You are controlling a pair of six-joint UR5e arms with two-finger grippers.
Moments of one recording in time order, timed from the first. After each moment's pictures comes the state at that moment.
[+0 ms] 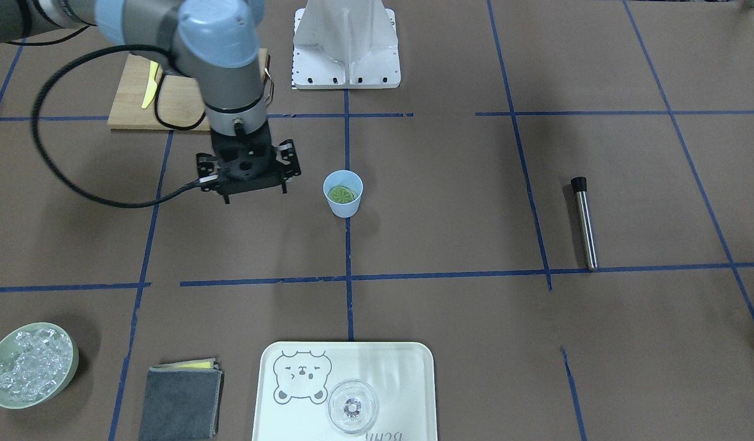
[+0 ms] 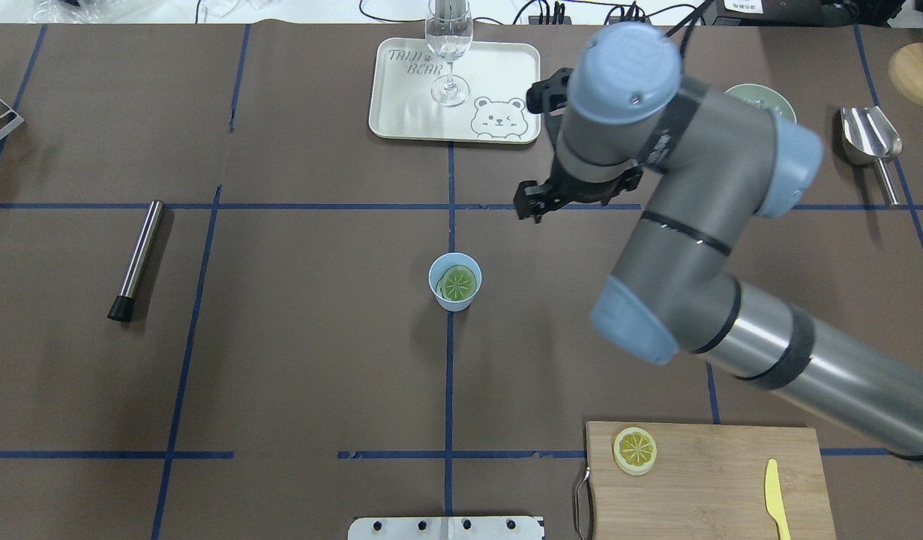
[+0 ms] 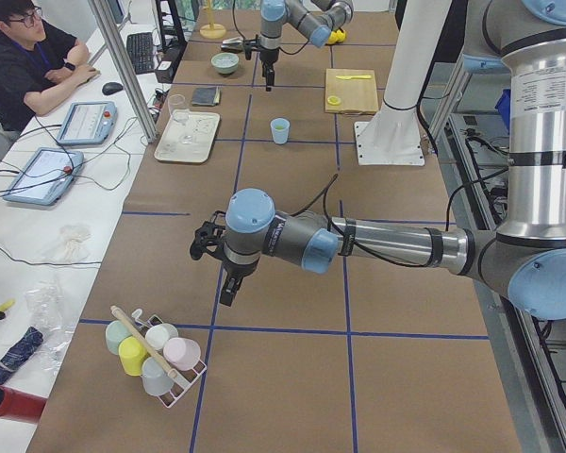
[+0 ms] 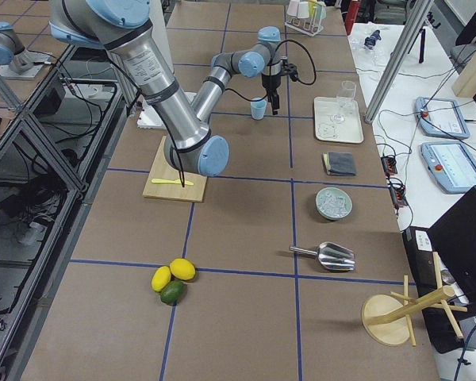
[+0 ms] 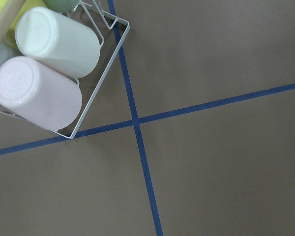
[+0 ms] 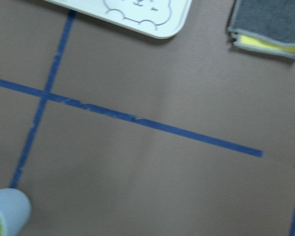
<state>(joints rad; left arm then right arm) -1.54 -1.51 -1.75 -1.84 -2.35 -0.02 0.77 -0.95 1.81 -1.80 1.95 0.69</state>
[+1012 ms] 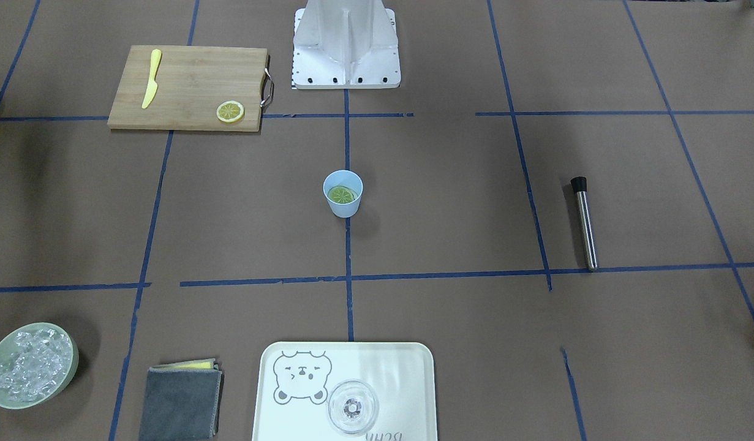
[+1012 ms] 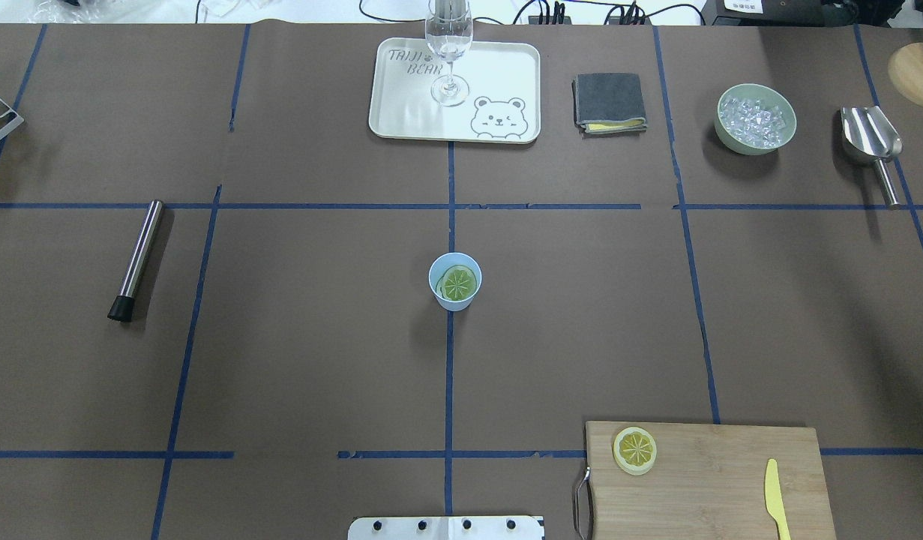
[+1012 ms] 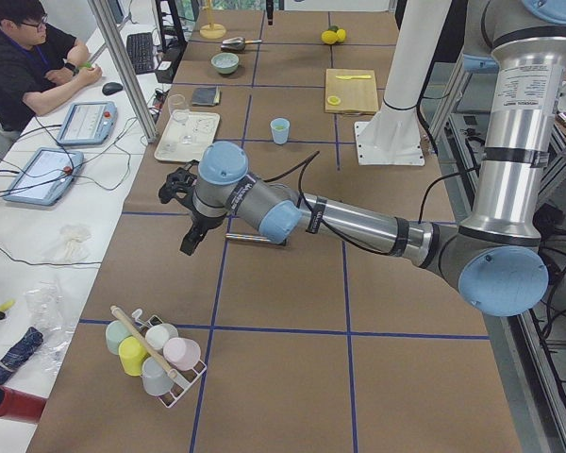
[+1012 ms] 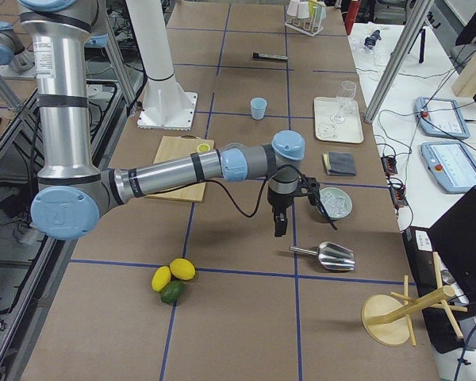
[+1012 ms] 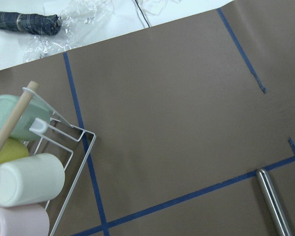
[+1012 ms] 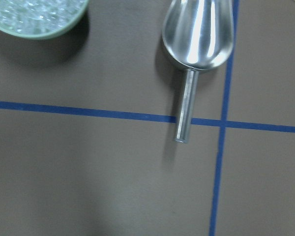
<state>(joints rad) -1.46 -1.63 -1.73 -2.05 -2.40 -0.12 1.39 -1.58 1.81 -1.65 2.16 0.15</state>
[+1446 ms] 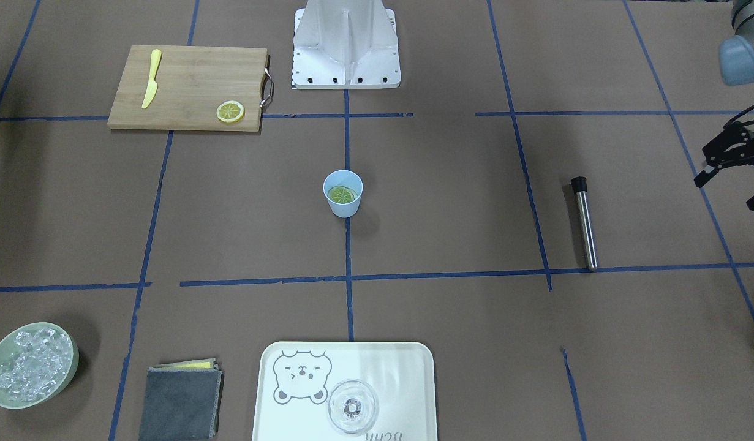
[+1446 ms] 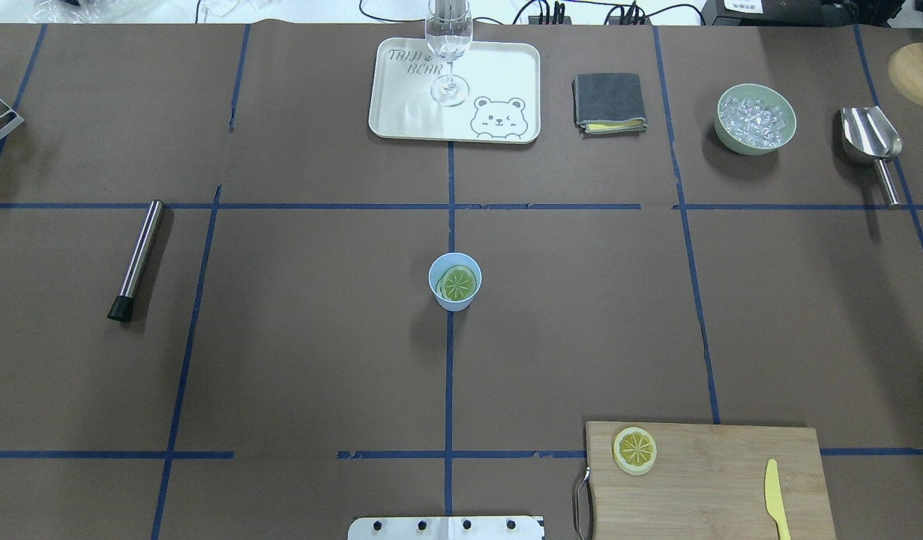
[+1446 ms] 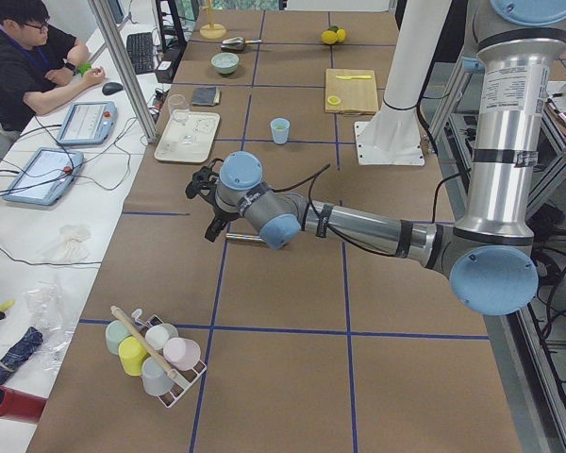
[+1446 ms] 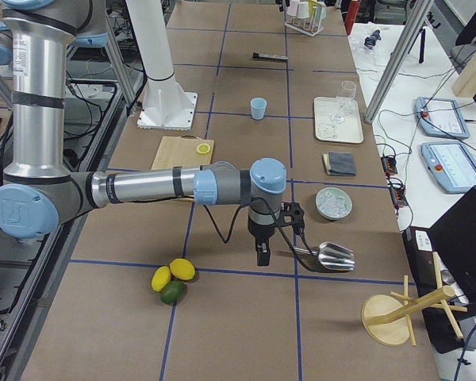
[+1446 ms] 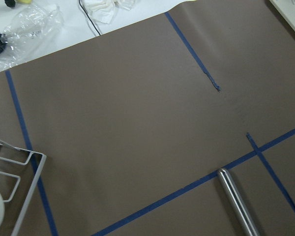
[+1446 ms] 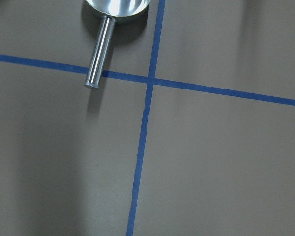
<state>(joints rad) -1.29 -1.61 -1.71 -2.24 -2.33 -0.39 1.51 -1.68 1.80 -1.65 2.21 -0.05</state>
